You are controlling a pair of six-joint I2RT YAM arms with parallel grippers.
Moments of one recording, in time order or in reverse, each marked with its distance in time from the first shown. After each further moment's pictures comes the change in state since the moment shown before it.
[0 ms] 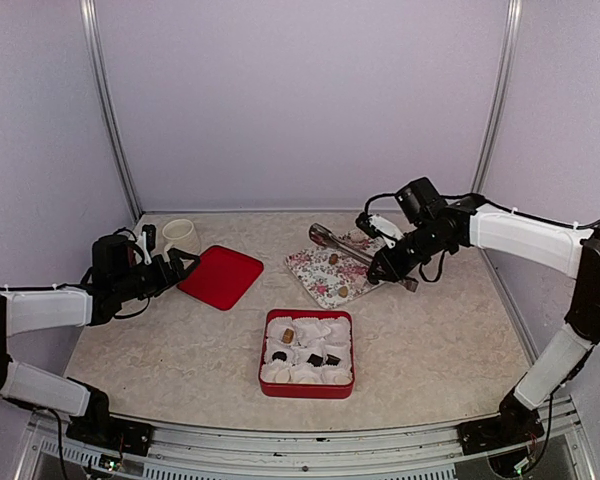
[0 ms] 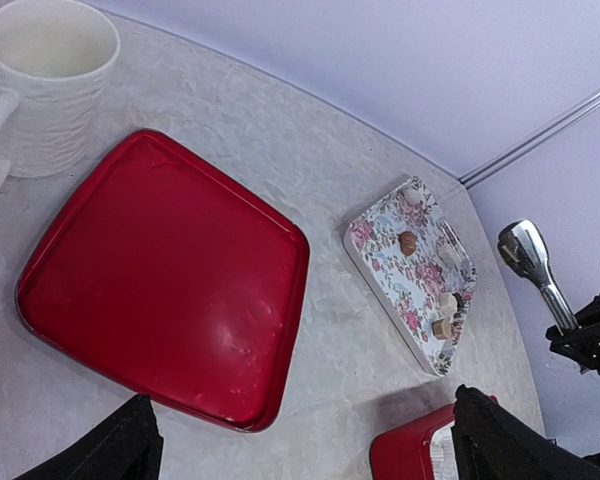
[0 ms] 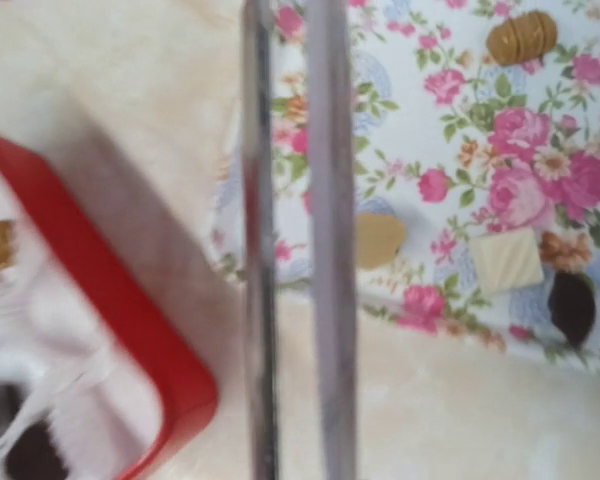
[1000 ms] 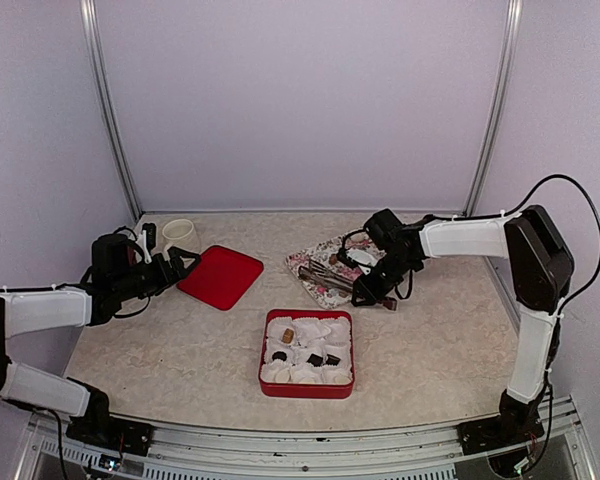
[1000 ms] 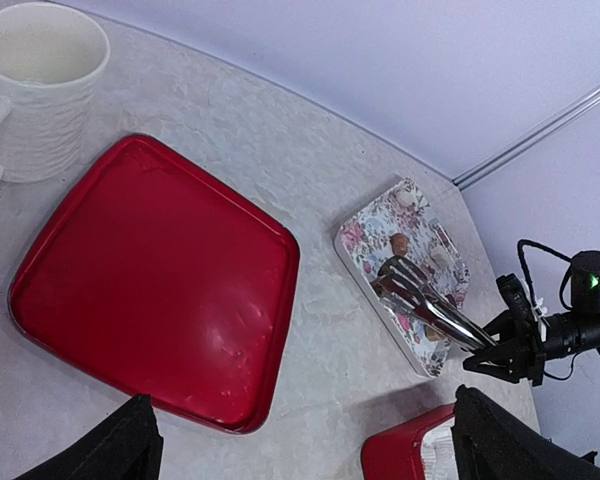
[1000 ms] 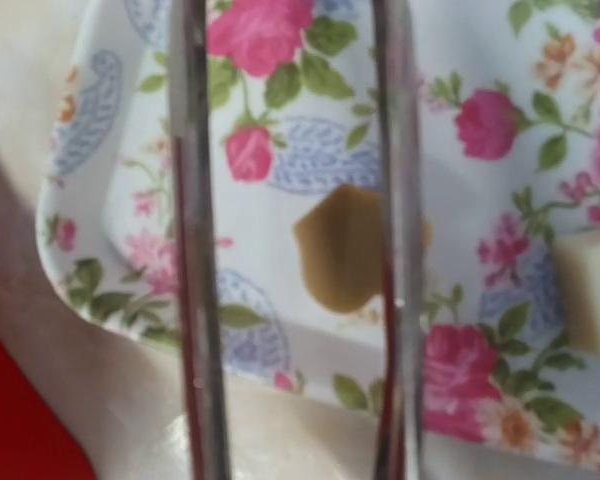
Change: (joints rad) left arm -0.009 -0.010 0.004 0.000 0.001 -0.009; right arm 0.008 0.300 0.050 0.065 0.022 -0.024
